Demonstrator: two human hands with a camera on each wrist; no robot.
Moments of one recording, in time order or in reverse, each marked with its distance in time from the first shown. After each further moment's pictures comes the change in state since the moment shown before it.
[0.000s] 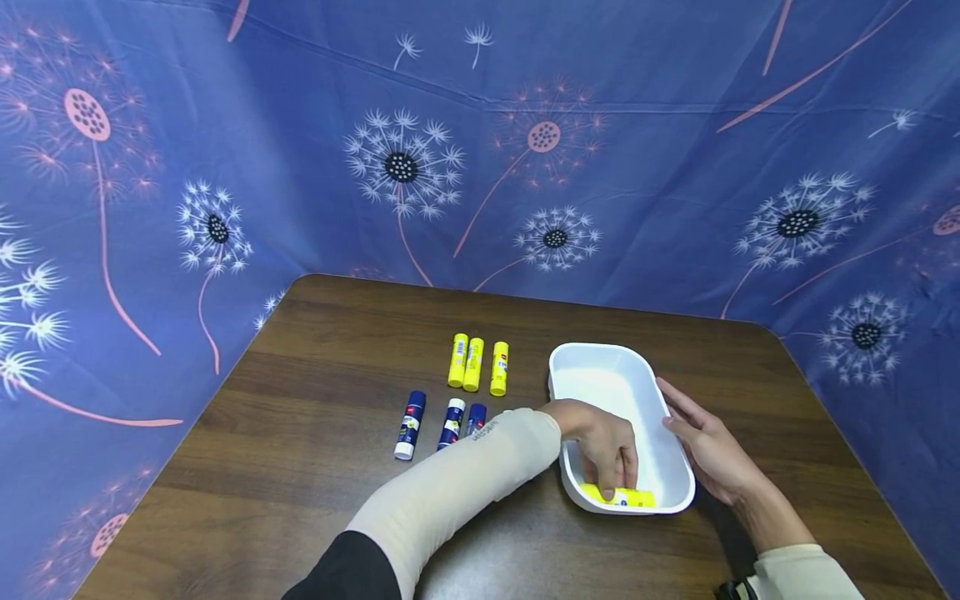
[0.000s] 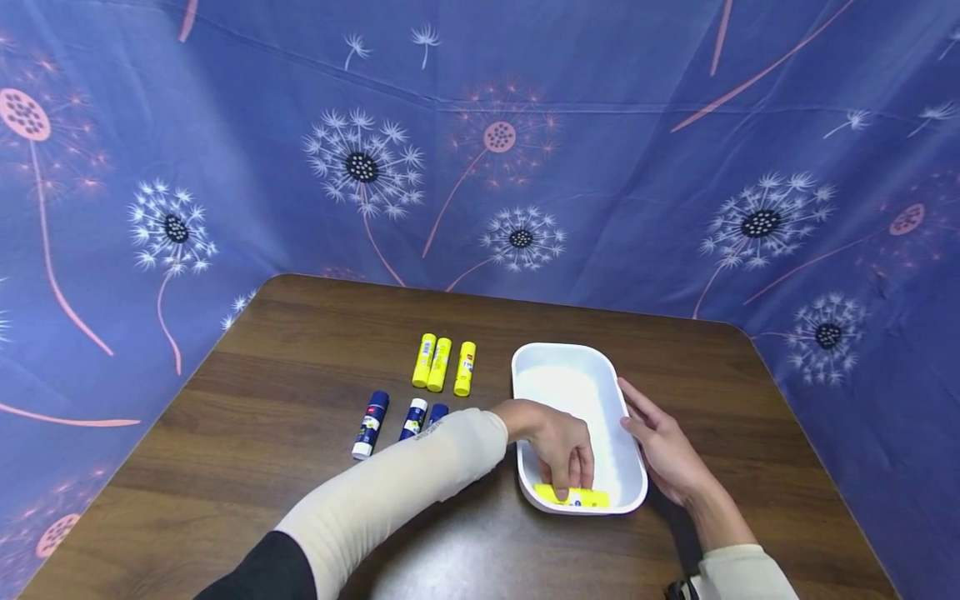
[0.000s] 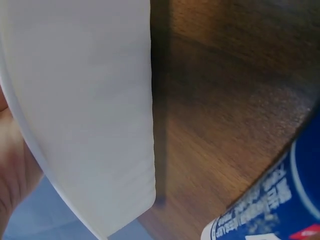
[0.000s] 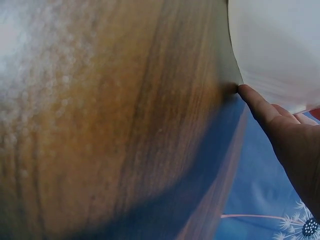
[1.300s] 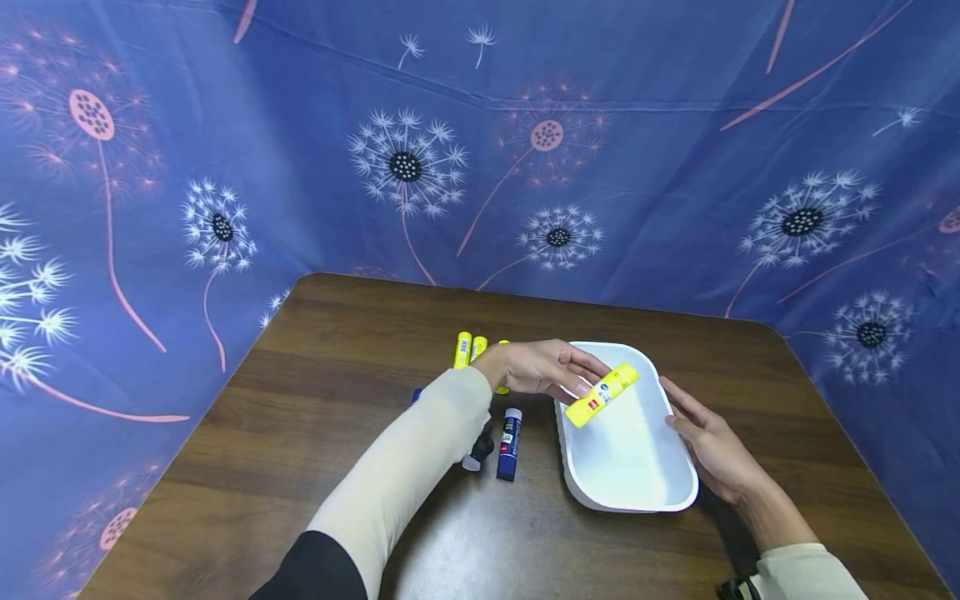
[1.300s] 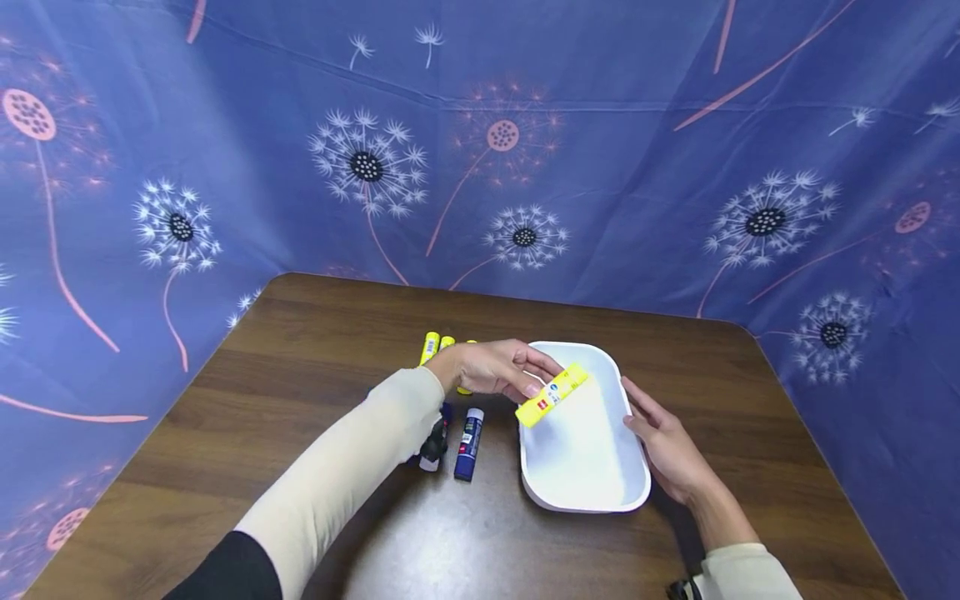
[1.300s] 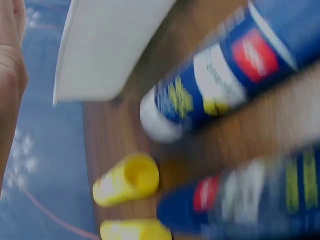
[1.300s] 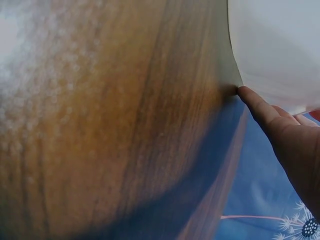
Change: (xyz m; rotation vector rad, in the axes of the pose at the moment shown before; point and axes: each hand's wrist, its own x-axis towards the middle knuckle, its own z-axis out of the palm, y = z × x) left_hand -0.053 -0.081 -0.058 -0.824 0.109 0.447; right_hand 0.001 -0.002 0.001 -0.039 0.008 0.048
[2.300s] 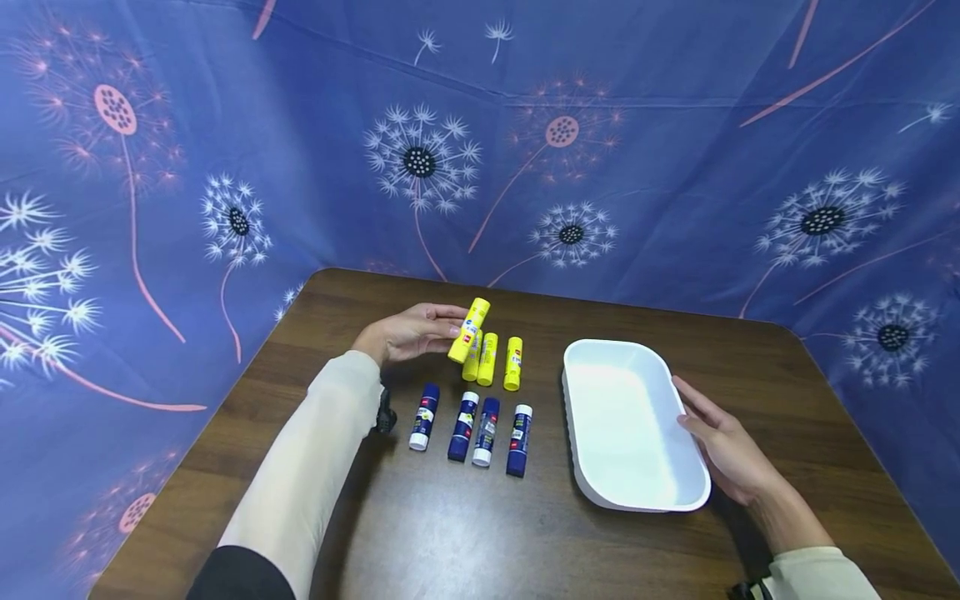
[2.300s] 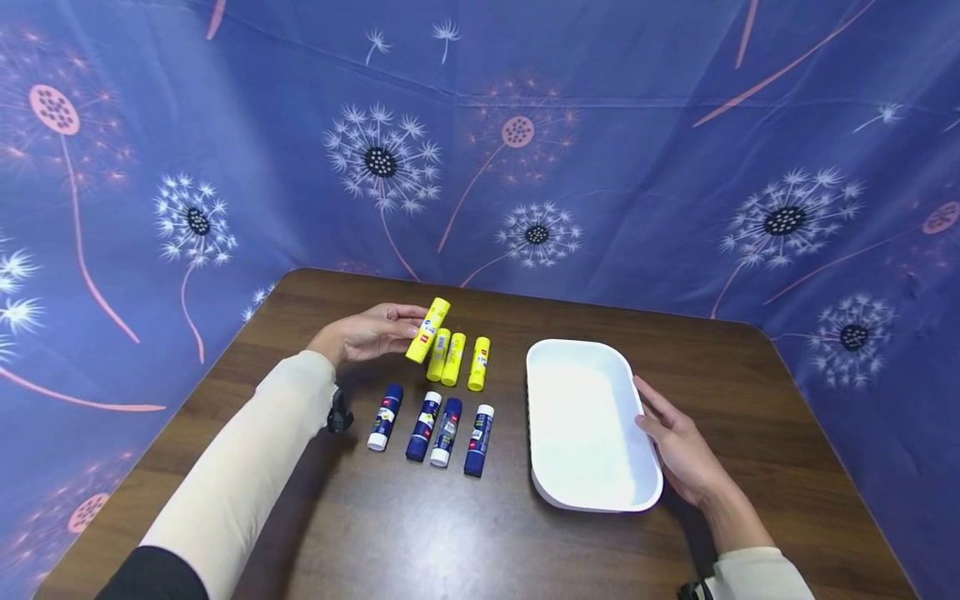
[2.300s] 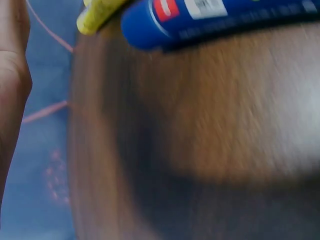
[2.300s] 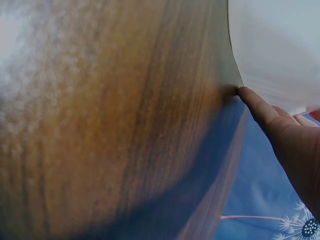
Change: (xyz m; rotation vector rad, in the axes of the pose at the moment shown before) left_hand -0.157 -0.035 -0.109 -0.116 0.484 0.118; right_hand 0.002 0.003 0.000 -0.020 -0.008 -0.011
